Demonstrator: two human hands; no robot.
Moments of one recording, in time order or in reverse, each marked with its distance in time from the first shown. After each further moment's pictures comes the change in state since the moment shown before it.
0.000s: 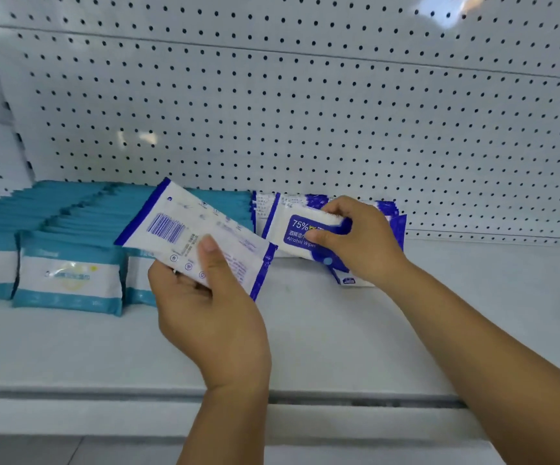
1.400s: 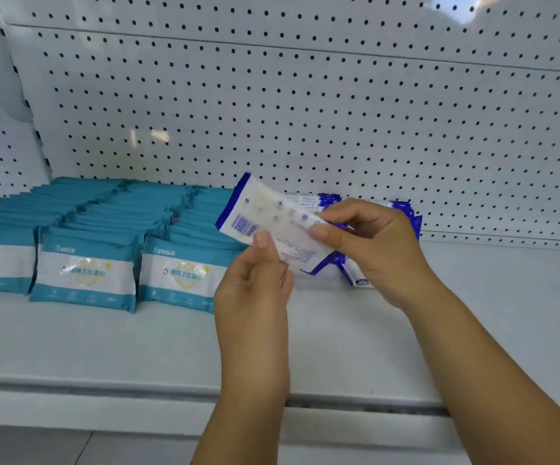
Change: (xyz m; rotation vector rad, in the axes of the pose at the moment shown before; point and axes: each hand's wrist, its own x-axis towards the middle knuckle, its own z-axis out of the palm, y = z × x) left_hand -0.008 0.007 0.002 -0.194 -0.428 -0.456; right_hand -0.030 -0.029 0.001 0.684 -0.108 -0.159
